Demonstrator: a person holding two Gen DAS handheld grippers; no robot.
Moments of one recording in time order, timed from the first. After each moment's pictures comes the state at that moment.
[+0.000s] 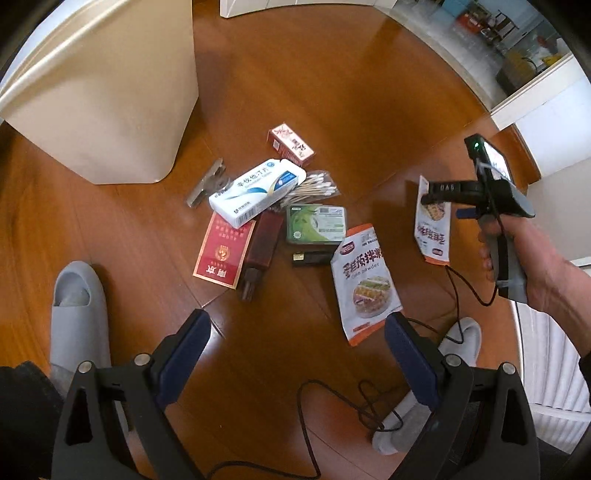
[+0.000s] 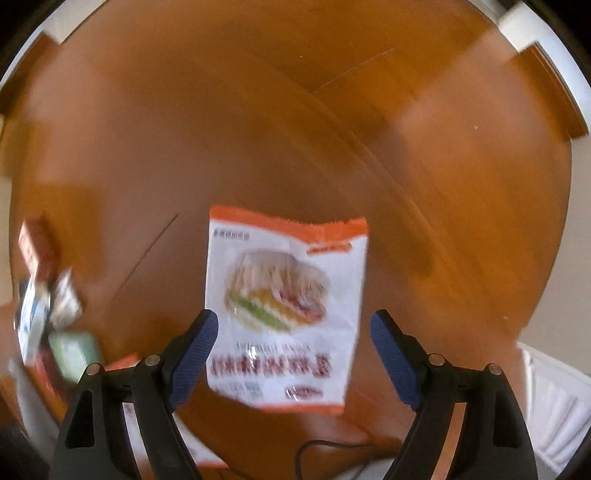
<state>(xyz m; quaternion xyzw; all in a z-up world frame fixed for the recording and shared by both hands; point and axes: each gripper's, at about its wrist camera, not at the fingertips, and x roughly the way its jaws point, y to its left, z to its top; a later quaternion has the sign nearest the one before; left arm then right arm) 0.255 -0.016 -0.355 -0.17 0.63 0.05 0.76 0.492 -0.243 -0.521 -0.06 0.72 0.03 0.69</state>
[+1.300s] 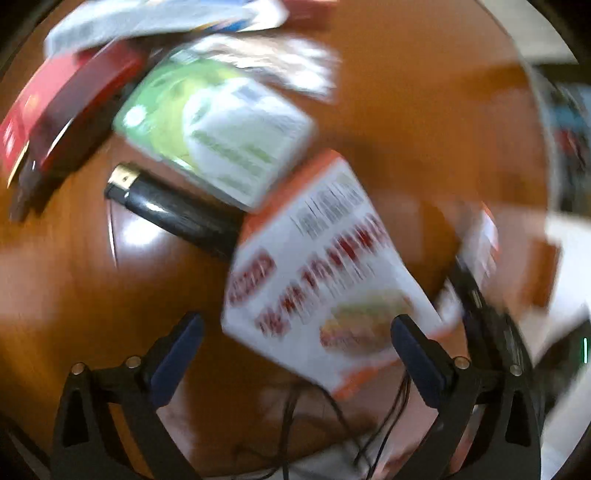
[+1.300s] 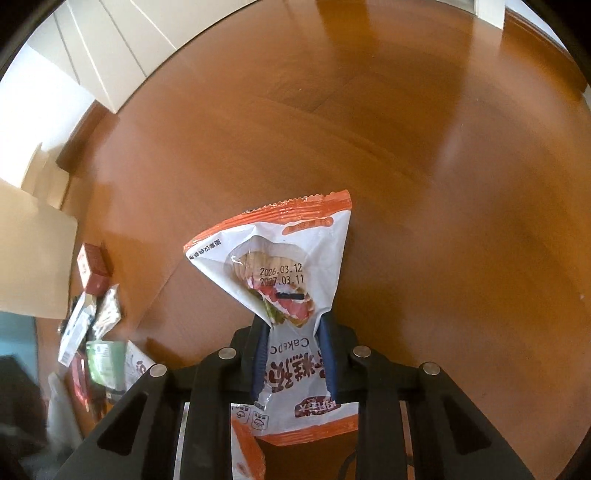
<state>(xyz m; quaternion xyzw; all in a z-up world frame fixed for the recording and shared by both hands) 0.331 -0.102 -0.533 -0.45 0.64 0.18 0.60 0.431 -0.335 -0.519 0.09 0.61 0.13 0.78</state>
